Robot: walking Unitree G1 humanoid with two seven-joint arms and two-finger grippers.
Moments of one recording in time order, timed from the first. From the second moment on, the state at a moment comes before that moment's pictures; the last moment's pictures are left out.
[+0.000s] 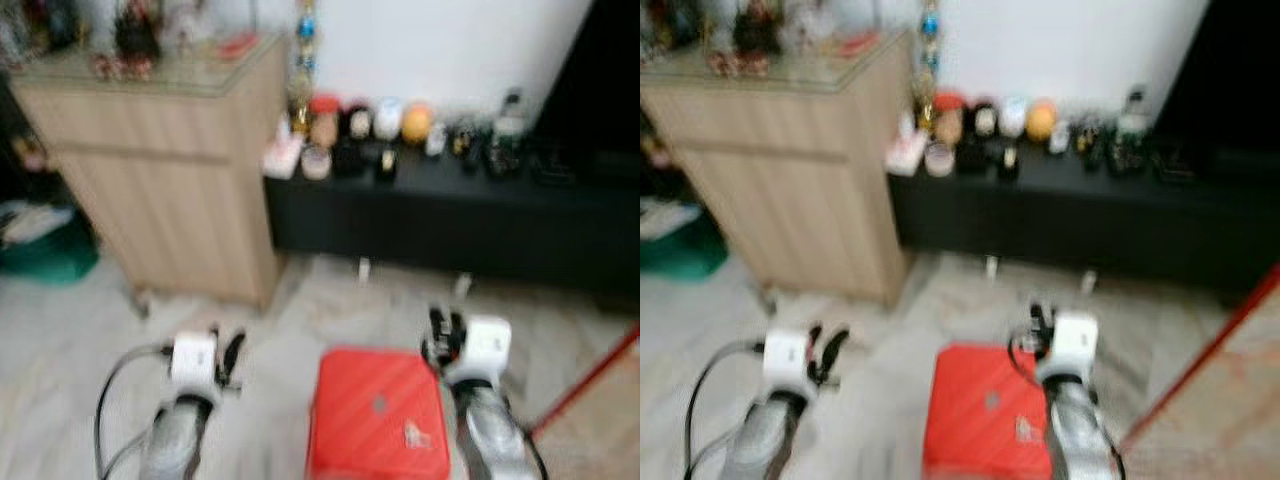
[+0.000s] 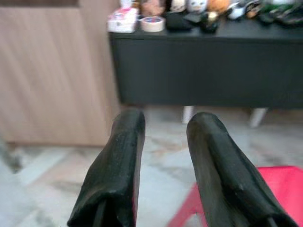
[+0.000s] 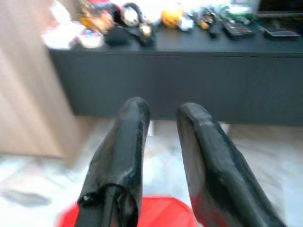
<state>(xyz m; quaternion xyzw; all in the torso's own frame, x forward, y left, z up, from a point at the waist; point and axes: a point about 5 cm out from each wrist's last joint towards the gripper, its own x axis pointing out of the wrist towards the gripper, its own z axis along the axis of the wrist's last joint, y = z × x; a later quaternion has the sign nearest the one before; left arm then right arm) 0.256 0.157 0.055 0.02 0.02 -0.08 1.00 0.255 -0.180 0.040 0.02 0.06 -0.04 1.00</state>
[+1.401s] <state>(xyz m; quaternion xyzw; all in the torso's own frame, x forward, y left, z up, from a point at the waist) 0.248 0.171 0.048 0.02 0.04 -0.06 1.00 0.261 -0.168 0.038 0.02 0.08 -0.03 1.00</state>
